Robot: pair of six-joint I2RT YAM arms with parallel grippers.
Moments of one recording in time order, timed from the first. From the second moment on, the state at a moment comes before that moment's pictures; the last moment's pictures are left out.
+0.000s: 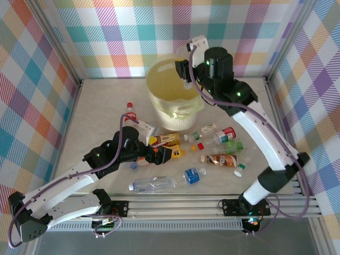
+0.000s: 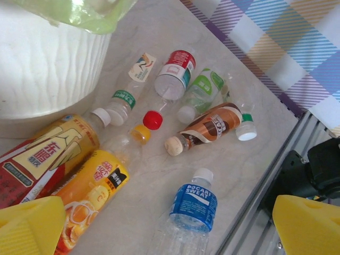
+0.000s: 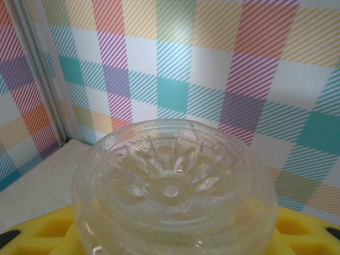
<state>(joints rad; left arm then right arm) -0.86 0.92 0.85 -0.43 0.13 -0.37 0.67 1.62 2.03 -0.59 0.21 -0.01</state>
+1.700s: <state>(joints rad) -1.04 1.13 0.97 -0.53 0.13 -0.30 0.53 2.26 2.60 -1.25 -0.15 0.08</state>
